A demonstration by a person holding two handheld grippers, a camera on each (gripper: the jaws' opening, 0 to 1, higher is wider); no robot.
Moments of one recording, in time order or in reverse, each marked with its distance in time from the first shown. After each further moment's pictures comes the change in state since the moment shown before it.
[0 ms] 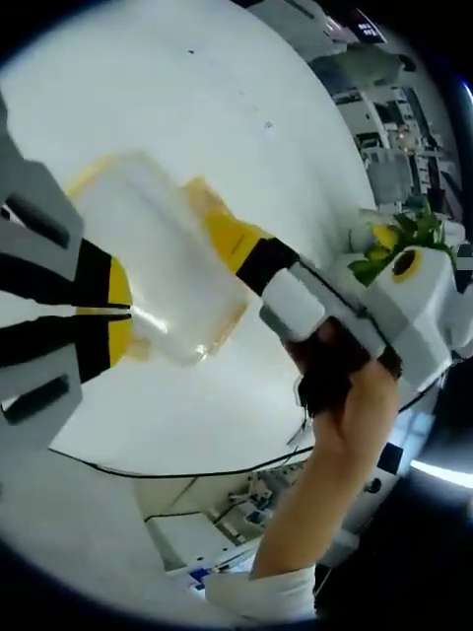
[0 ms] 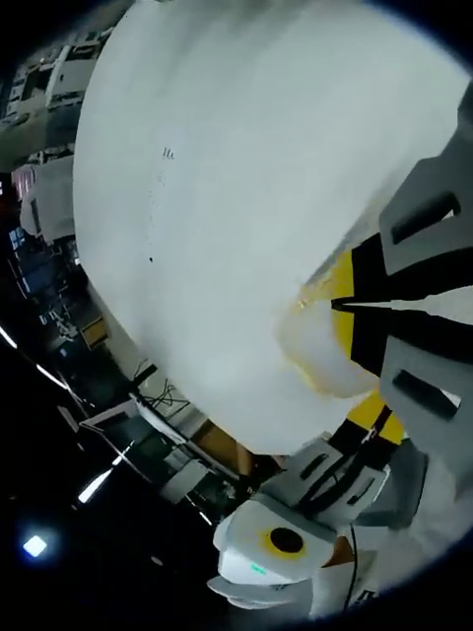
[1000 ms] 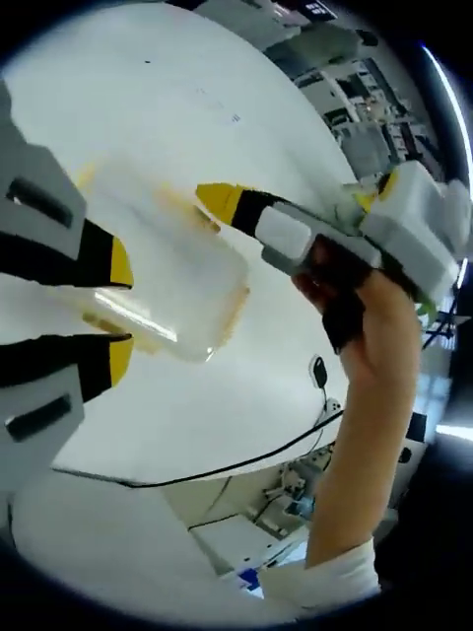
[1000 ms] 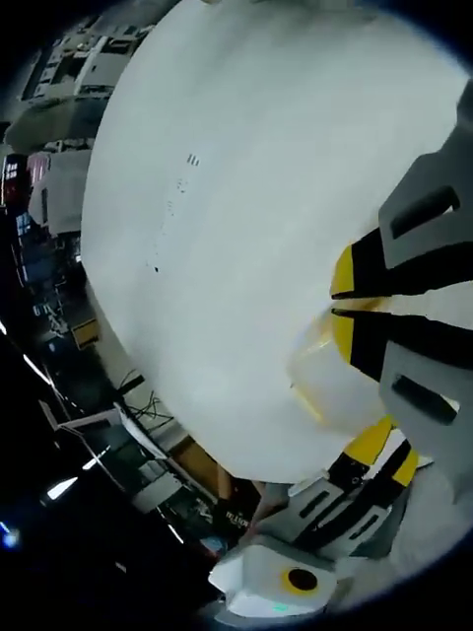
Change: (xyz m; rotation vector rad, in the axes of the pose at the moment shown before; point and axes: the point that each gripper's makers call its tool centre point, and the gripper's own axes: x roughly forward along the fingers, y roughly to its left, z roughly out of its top) left arm 0.000 0.004 0.005 0.223 -0.002 0.001; right arm 0.012 -0.004 0.011 -0.188 0.053 -0.007
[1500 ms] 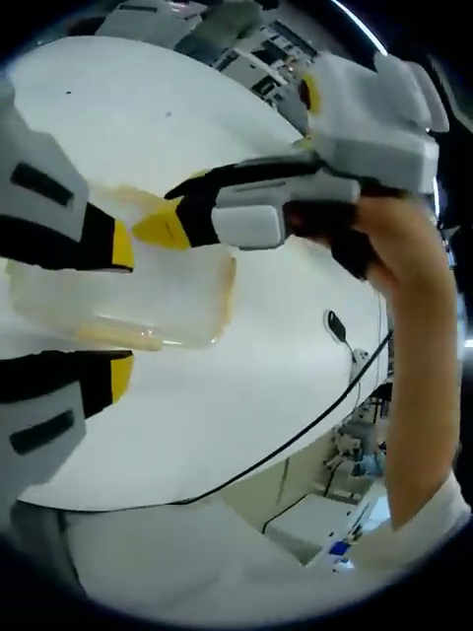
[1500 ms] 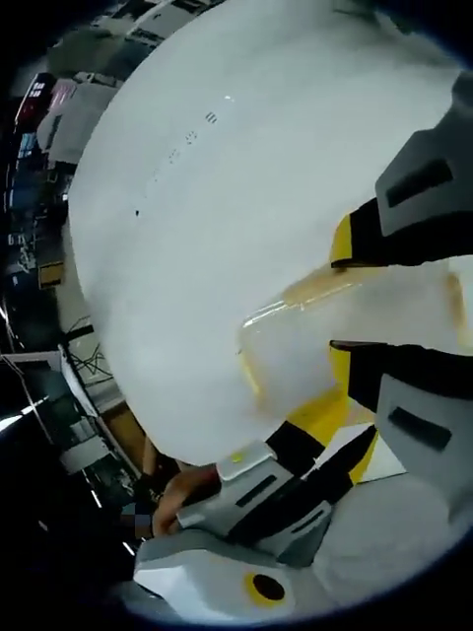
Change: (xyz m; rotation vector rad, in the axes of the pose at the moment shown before) left arm 0.012 -0.006 0.003 0.298 -0.013 -0.029; right arm -0.003 0.010 -0.033 -0.227 0.277 0.039
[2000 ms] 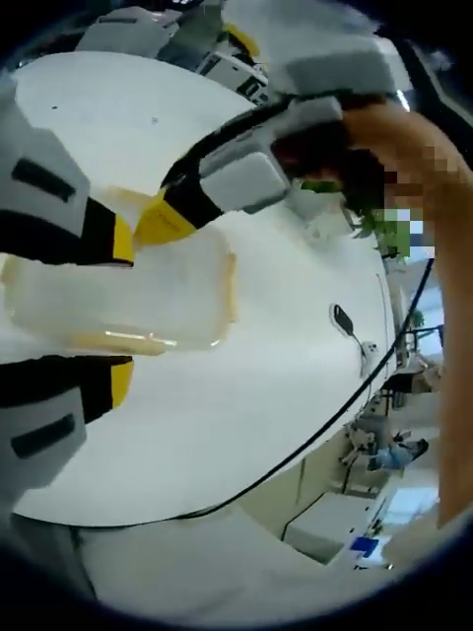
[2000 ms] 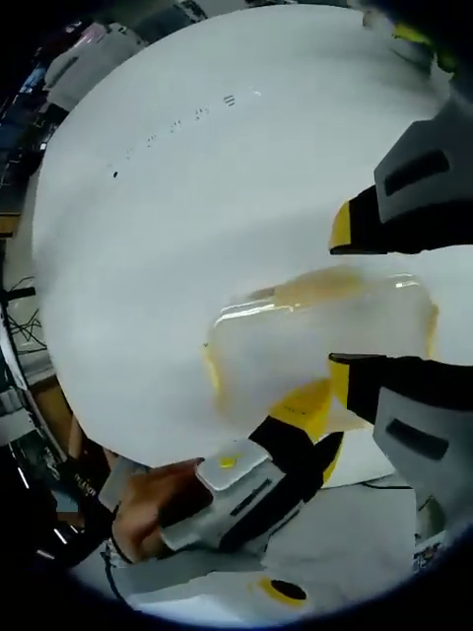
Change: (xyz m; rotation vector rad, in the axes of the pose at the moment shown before) left arm 0.005 -0.004 -0.005 0.109 0.041 0.034; right arm 0.006 0.002 0.003 -0.151 0.245 0.058
